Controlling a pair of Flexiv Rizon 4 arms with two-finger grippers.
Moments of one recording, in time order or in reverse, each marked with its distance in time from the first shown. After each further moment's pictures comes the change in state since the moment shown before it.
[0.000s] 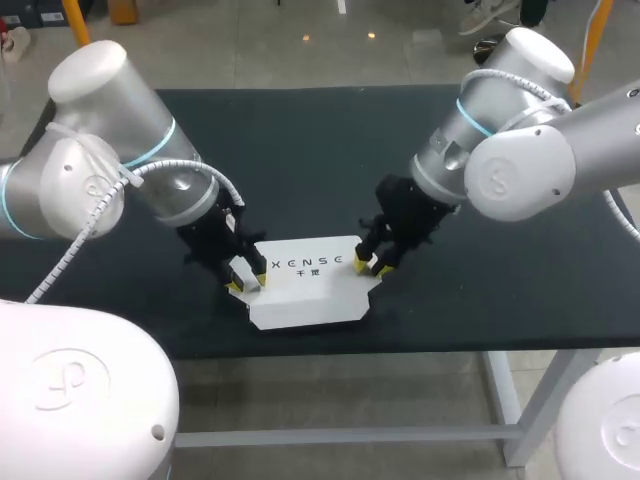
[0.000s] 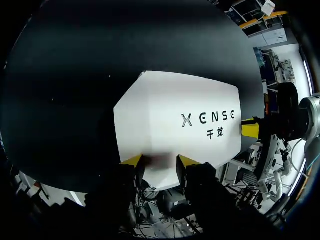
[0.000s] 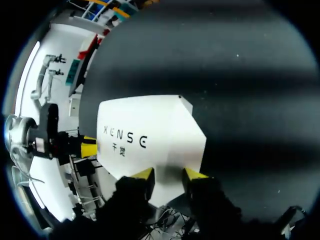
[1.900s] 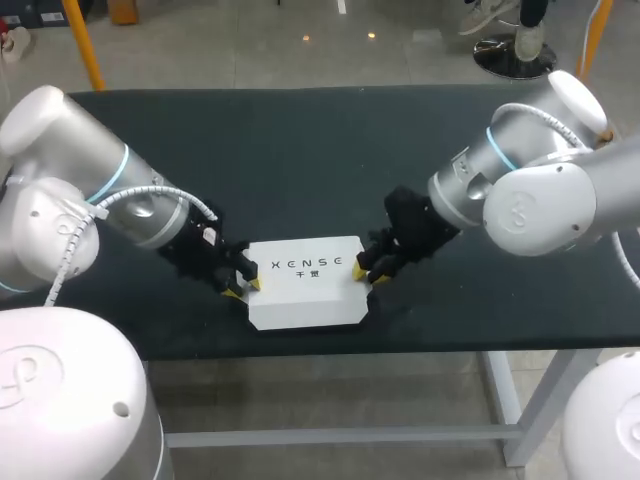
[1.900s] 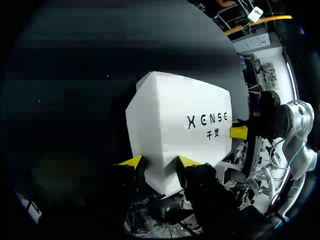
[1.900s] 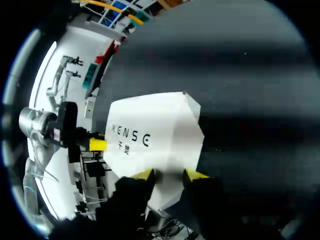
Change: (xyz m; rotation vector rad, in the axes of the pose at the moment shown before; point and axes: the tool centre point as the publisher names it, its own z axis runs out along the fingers) left arm -0.010 -0.003 0.012 0.064 0.193 0.031; right arm 0.000 -0.002 0.016 -0.098 0.149 -0.062
